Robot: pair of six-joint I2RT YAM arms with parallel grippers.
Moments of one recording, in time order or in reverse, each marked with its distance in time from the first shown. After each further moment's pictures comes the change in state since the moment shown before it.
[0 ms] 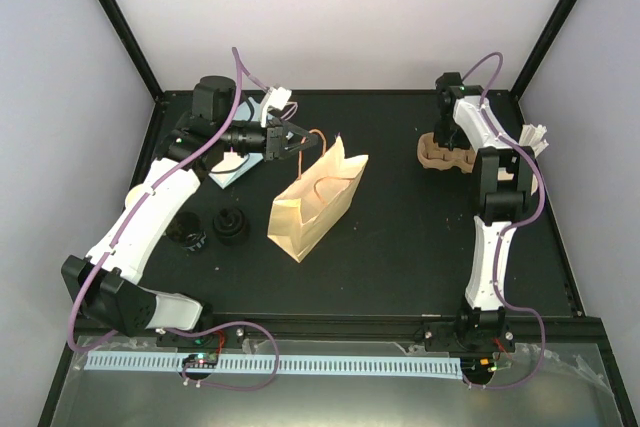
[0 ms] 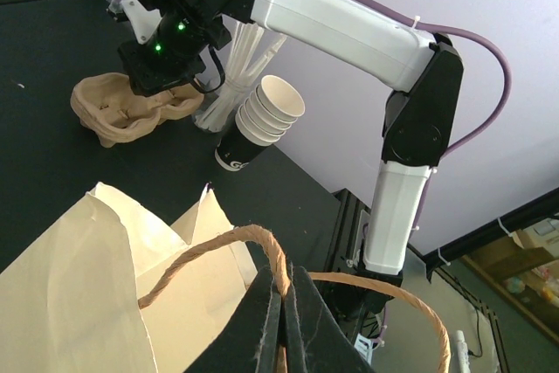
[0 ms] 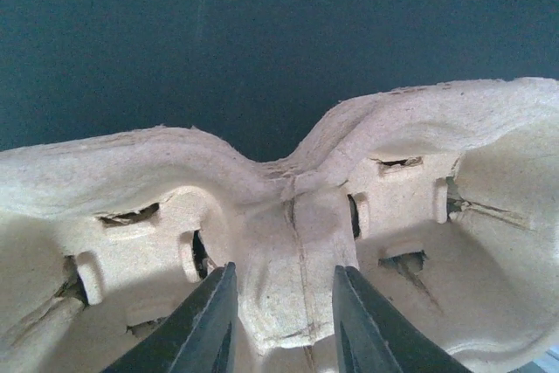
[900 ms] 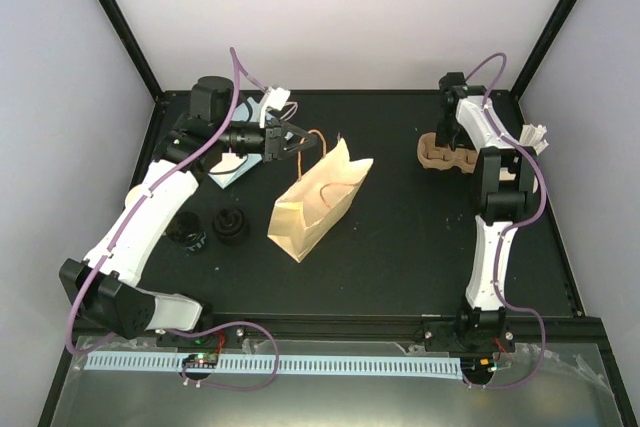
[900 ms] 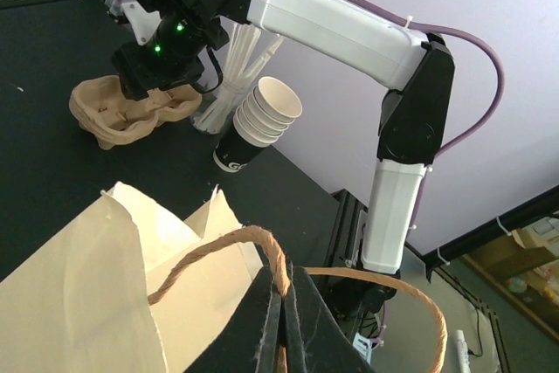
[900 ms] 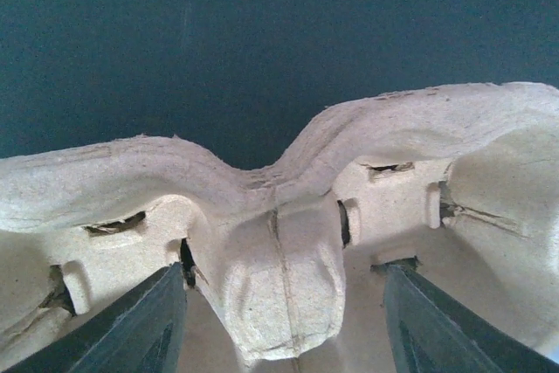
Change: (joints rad) left arm 0.000 -0.011 0.000 -0.006 0.000 0.001; right arm -0.016 -0.005 0.000 0.002 -0.008 -0.003
